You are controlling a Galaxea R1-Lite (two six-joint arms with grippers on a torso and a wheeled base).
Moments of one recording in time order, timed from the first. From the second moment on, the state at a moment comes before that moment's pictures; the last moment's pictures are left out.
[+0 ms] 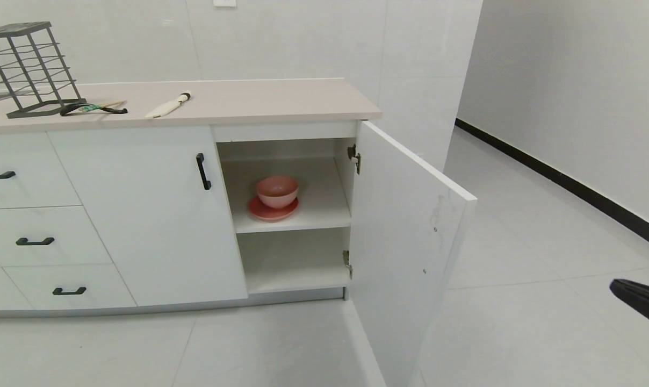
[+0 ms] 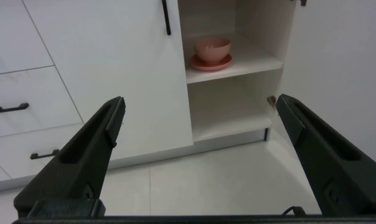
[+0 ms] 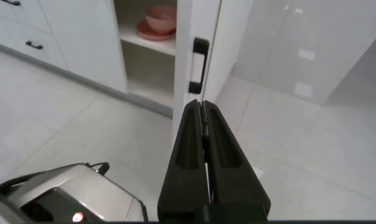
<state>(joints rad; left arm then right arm) 0.00 0.00 0.00 -0.06 -0.09 0.10 0.05 0.84 -0.30 -0.33 0.46 -0.16</state>
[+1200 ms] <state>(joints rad) 0.00 0.00 0.00 -0.06 -0.10 -0.01 0.12 1.69 -0.34 -1.18 0.46 -0.17</state>
